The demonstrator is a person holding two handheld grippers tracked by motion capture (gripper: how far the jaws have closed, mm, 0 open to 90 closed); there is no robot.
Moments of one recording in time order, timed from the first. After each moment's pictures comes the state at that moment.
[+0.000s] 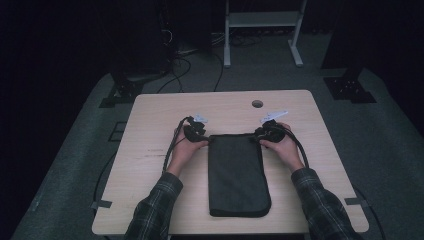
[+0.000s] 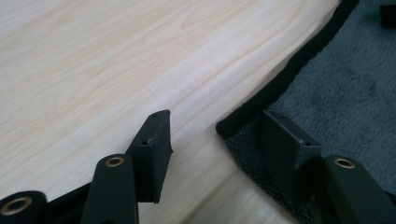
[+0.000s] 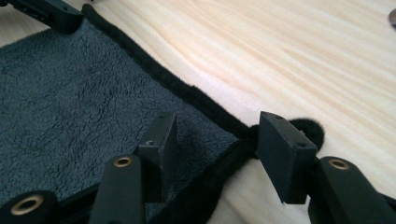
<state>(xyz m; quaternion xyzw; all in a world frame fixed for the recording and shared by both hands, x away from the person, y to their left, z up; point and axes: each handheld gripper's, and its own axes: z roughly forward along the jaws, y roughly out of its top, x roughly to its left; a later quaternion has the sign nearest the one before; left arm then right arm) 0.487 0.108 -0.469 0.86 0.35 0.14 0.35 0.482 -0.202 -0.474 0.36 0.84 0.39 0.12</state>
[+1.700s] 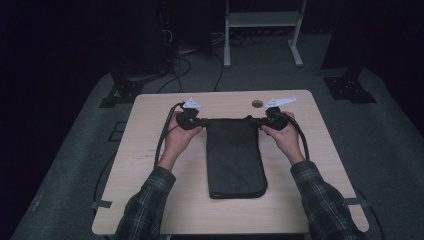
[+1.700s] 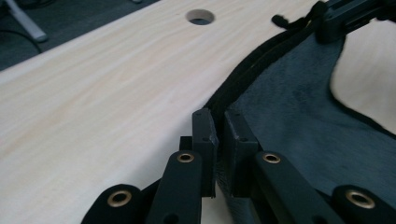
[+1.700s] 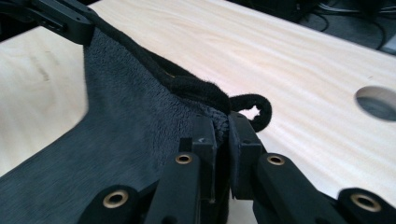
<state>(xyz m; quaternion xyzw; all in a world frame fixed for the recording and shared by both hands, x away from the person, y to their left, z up) 0.470 0.121 -0.395 0.84 0.32 0.13 0.43 0.473 -0.202 -0.413 0.36 0.81 0.46 0.12</state>
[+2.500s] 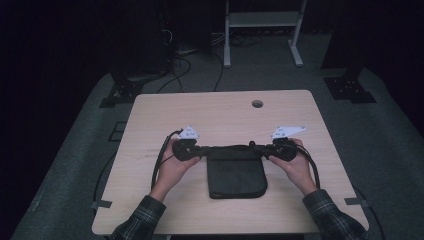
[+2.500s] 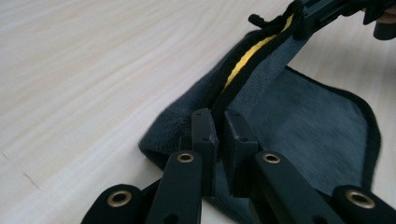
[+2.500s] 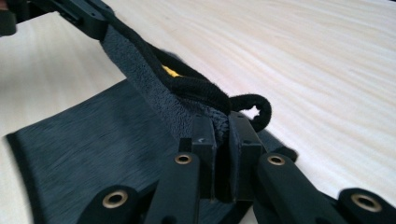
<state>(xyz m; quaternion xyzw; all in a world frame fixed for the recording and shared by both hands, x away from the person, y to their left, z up) 0.381 0.129 -0.418 0.85 0.29 0.08 0.44 0.383 -0.210 -0.435 0.31 0.82 0.46 0.10</state>
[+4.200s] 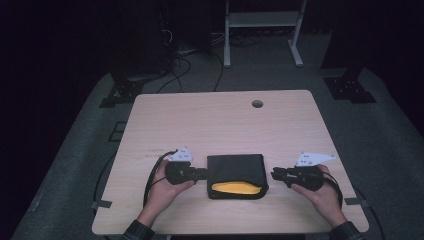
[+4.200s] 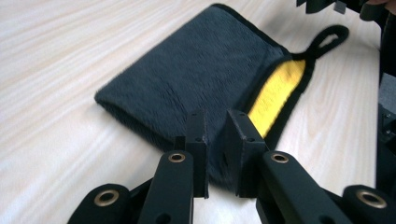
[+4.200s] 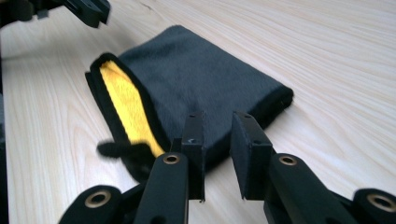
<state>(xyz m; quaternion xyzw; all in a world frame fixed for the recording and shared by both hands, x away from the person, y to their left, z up) 0.331 0.137 -0.427 0.85 0.27 0.04 0.44 0.306 -0.255 -0.441 0.31 0.82 0.48 0.09</state>
